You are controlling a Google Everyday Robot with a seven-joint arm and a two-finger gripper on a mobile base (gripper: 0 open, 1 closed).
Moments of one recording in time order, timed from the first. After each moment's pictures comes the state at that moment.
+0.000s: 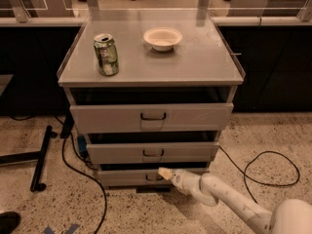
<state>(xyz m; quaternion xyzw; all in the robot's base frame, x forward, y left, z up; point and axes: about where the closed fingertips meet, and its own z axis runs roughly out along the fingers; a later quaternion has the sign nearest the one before) 0.645 -0.046 0.285 -0.03 0.83 0.43 0.35</state>
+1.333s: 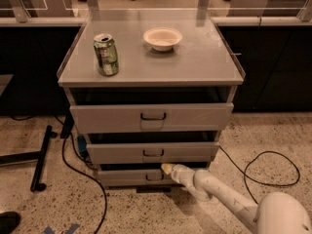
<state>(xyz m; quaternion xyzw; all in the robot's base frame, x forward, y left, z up) 0.695 -0.065 0.248 -0.03 0.86 0.33 0.39</state>
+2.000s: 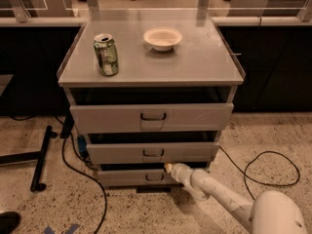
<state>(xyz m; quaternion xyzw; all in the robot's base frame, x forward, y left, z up) 0.716 -0.080 0.231 -0.03 0.87 0.27 0.42</state>
